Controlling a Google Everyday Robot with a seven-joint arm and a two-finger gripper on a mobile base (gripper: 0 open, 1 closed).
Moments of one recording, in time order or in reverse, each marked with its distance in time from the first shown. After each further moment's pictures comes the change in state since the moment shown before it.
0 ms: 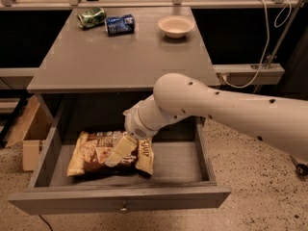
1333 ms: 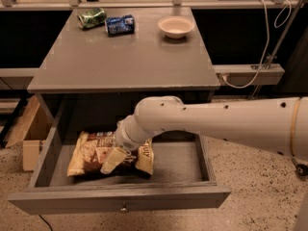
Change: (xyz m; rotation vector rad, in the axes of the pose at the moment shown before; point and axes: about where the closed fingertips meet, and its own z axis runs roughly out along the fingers) arm 0.029 -0.014 0.079 0.040 0.064 -0.034
